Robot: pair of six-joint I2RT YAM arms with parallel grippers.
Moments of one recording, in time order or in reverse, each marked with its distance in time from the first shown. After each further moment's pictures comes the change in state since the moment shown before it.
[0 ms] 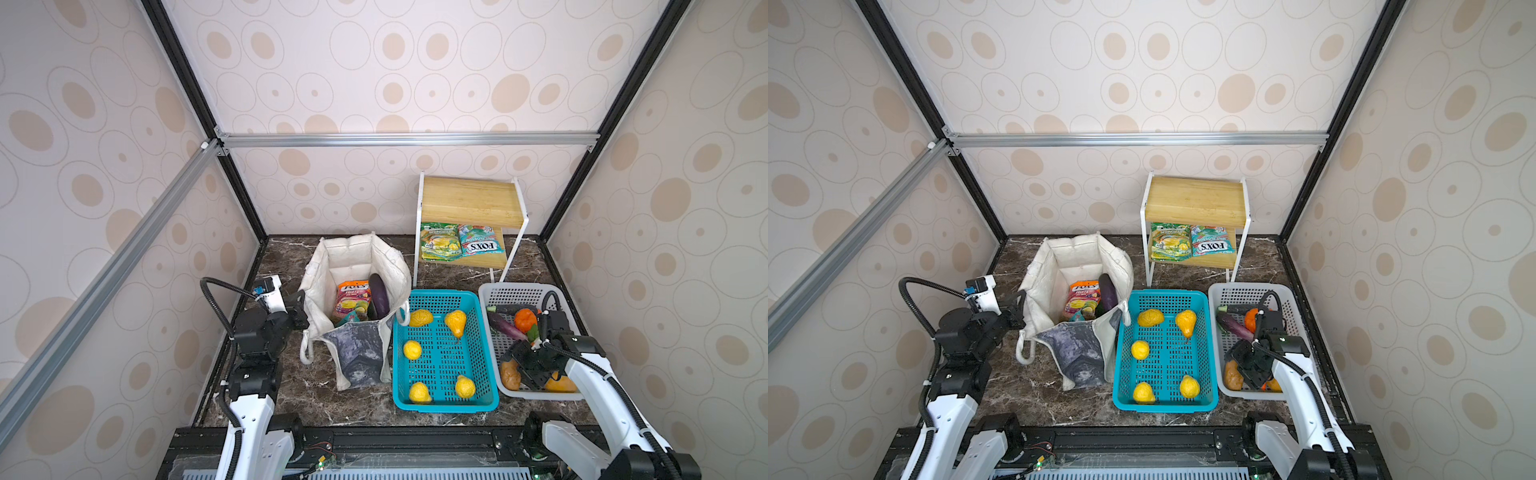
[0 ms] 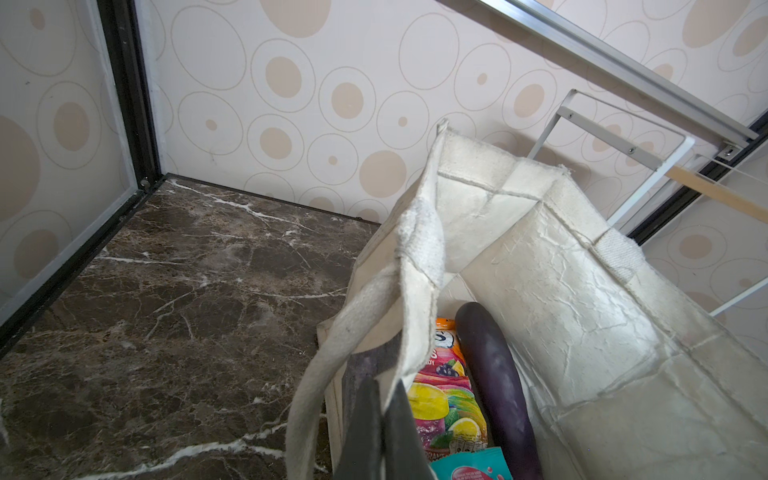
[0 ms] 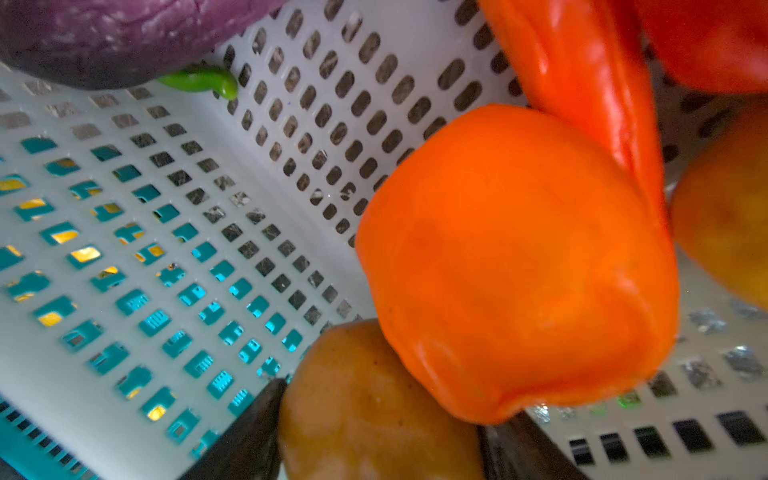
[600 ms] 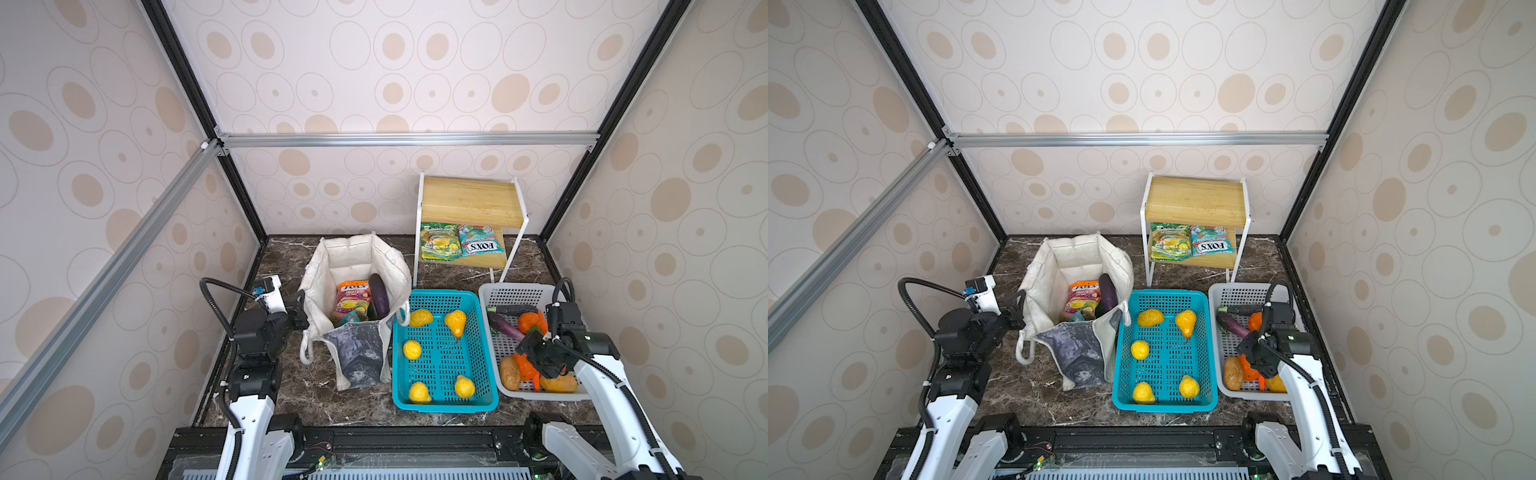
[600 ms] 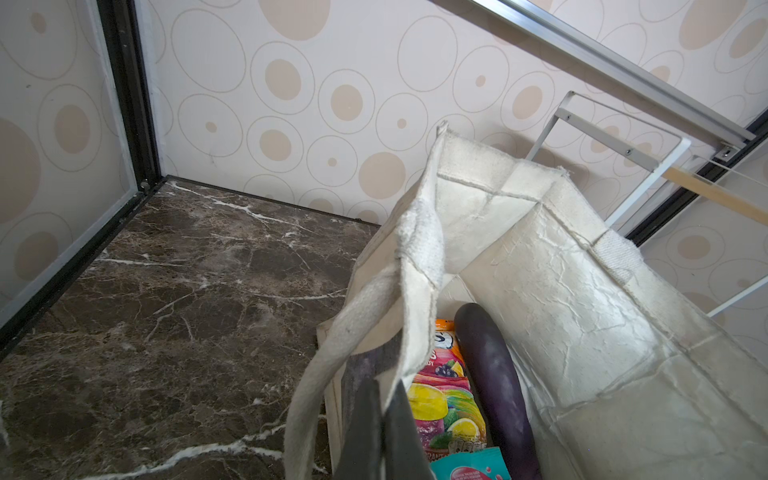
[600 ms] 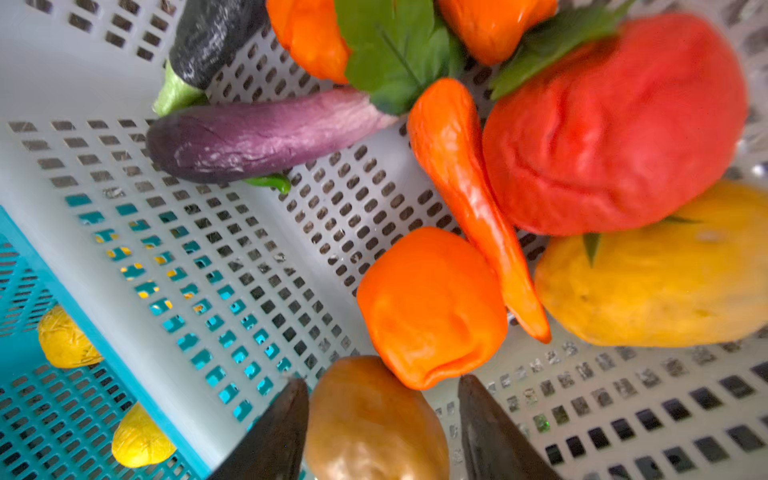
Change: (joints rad) left arm 0.000 -0.006 0.000 0.000 0.000 0.000; right arm -0.003 -0.013 0.146 -0.035 0.206 -0.076
